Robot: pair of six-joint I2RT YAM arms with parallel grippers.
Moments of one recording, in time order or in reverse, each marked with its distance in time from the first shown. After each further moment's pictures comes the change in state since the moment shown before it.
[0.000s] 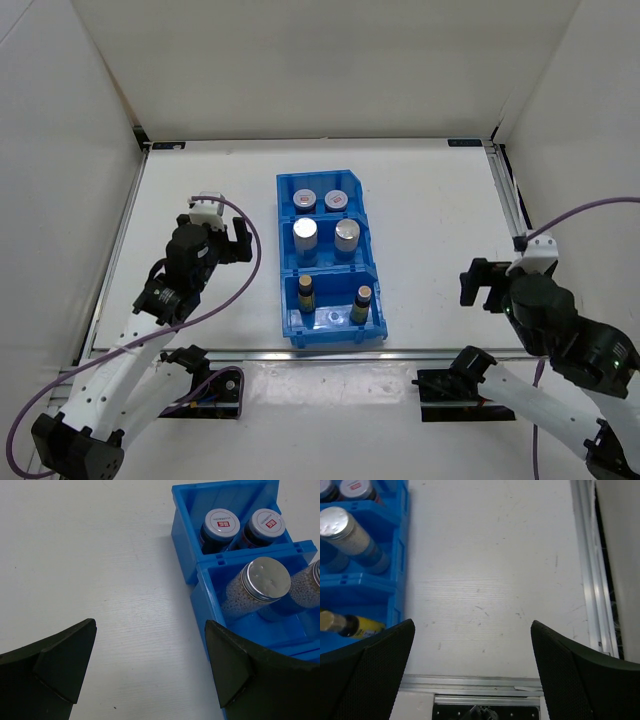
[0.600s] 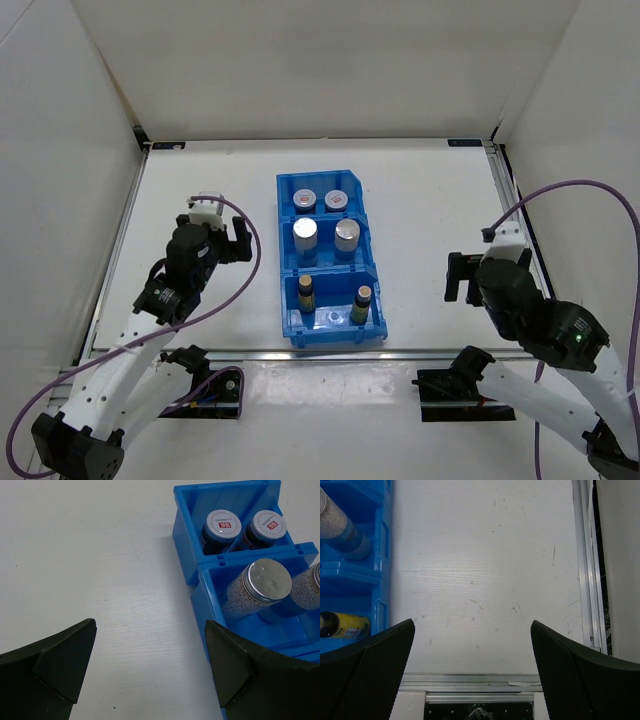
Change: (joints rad) left arm 0.000 0.001 0.000 0.000 -0.007 -0.008; right arm 0.000 0.151 -0.027 0.022 0.046 0.007
